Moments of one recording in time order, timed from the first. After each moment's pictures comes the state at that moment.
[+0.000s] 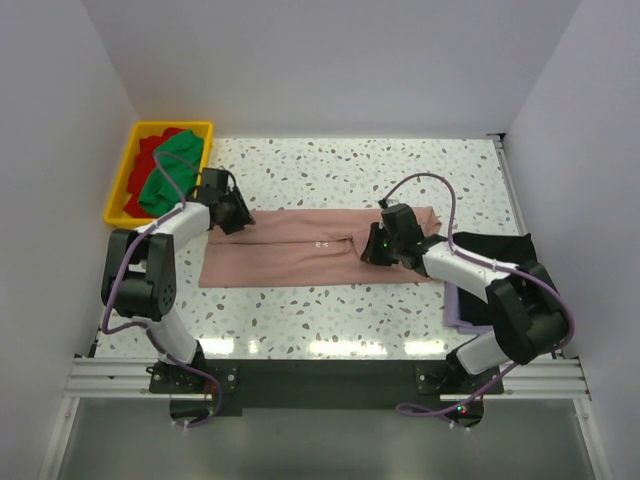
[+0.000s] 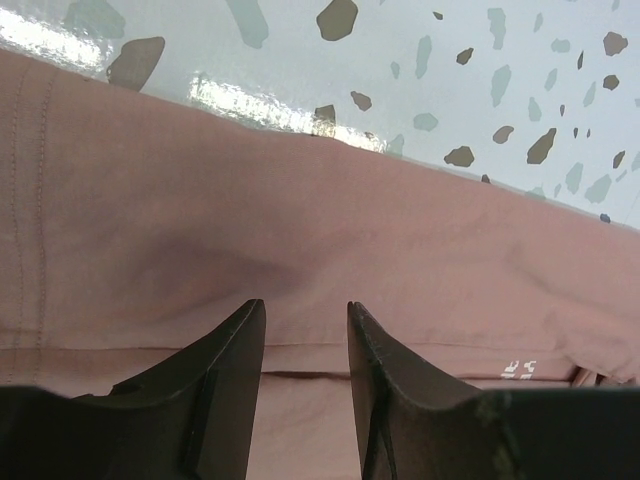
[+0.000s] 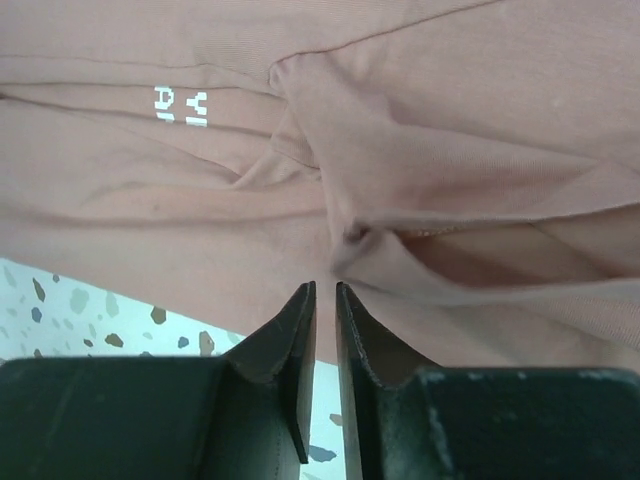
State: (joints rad) left arm -0.13 1.73 1.06 -0.27 0.08 -0.60; right arm 0.50 1.49 0.78 -0.13 -0.07 0.57
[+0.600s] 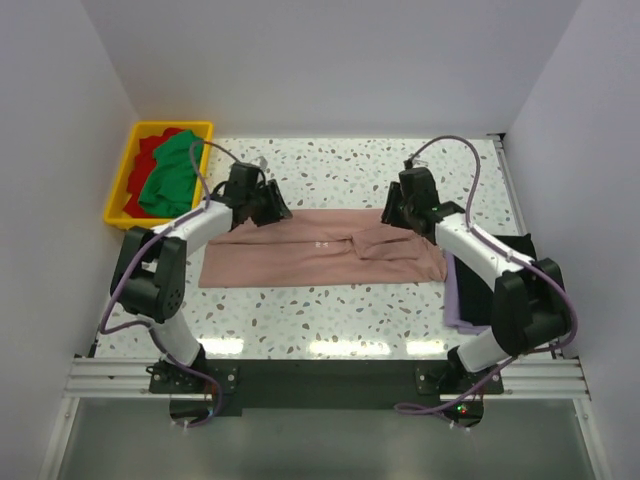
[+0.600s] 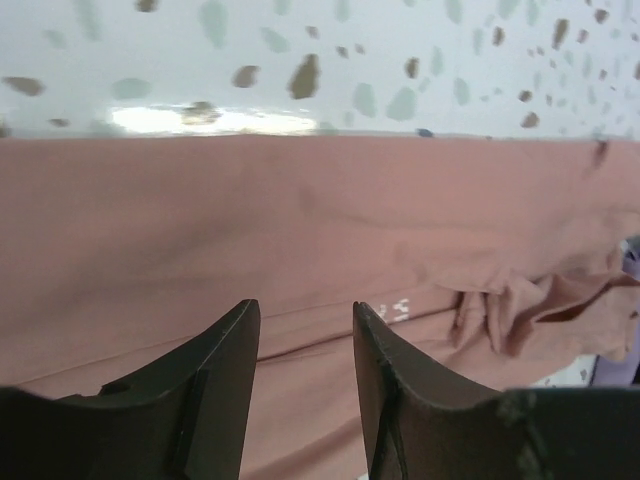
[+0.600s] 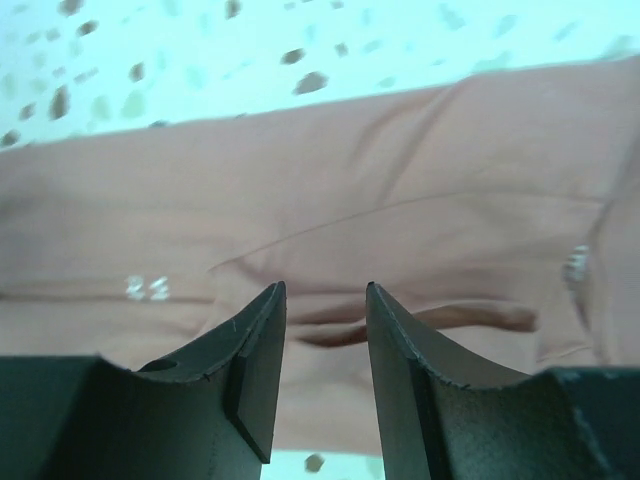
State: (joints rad) left arm -0.27 1.74 1.11 -0.19 0.19 -0.59; right arm 0.40 1.48 1.03 -0.30 0.12 0.49
